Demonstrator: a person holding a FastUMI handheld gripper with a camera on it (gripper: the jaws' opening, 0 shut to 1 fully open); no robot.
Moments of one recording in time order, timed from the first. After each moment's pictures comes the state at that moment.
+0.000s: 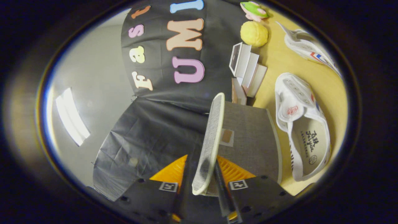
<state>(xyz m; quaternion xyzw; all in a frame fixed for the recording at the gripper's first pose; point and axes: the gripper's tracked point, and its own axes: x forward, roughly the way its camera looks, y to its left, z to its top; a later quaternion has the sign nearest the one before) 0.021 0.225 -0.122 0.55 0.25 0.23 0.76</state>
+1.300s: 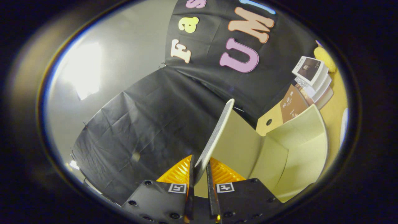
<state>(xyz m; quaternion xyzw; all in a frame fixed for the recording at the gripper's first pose) 0.025 0.422 -0.006 0.38 0.22 0.38 0.81</state>
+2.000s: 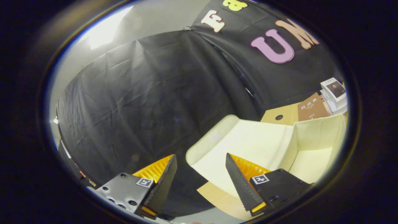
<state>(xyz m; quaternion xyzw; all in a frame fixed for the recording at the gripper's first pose) -0.020 0.521 -0.068 0.17 0.25 0.44 0.85</state>
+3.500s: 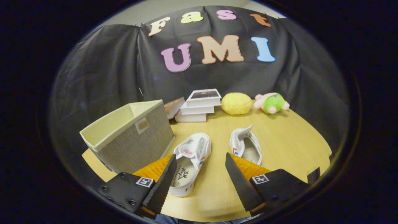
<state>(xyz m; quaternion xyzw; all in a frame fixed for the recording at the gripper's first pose) 0.011 0.076 -0.192 -0.03 0.26 0.03 0.97</state>
